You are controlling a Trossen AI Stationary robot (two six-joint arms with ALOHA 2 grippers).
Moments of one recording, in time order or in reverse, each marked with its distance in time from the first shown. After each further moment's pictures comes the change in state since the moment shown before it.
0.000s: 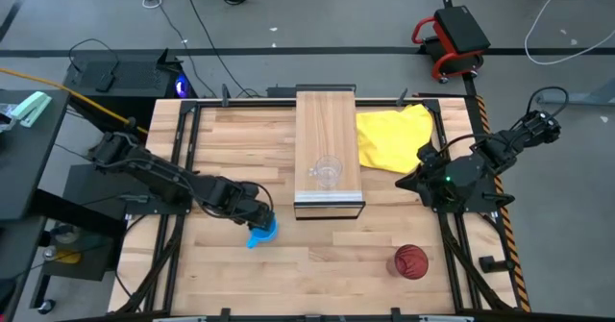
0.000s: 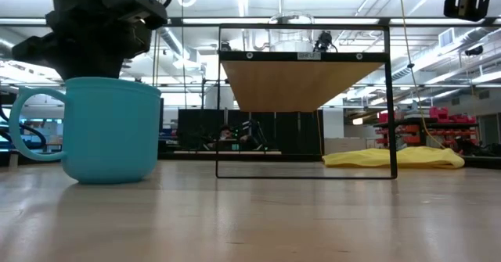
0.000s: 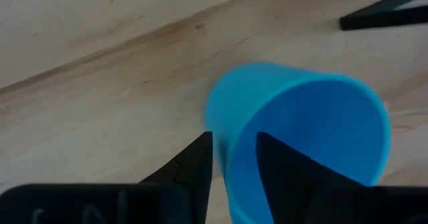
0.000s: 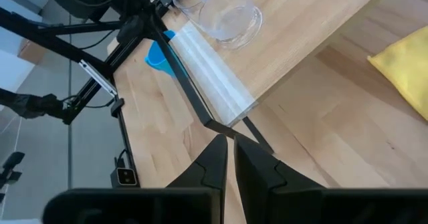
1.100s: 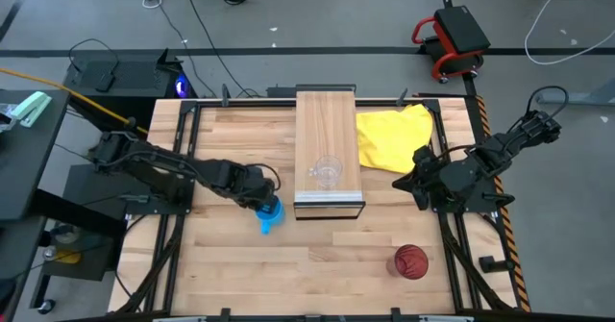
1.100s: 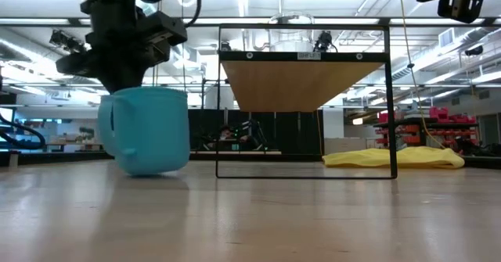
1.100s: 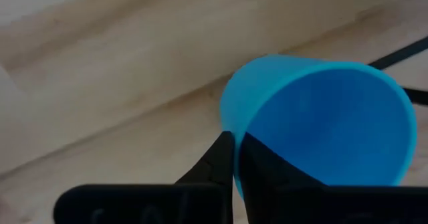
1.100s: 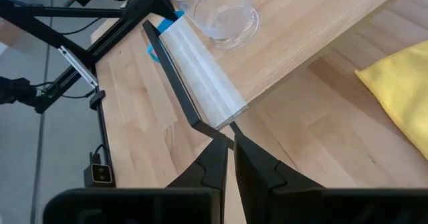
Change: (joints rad) left arm 0.179 -0.006 0.000 -0.010 0.004 0.210; right arm 0.000 0.047 0.000 0.001 0.025 -0.084
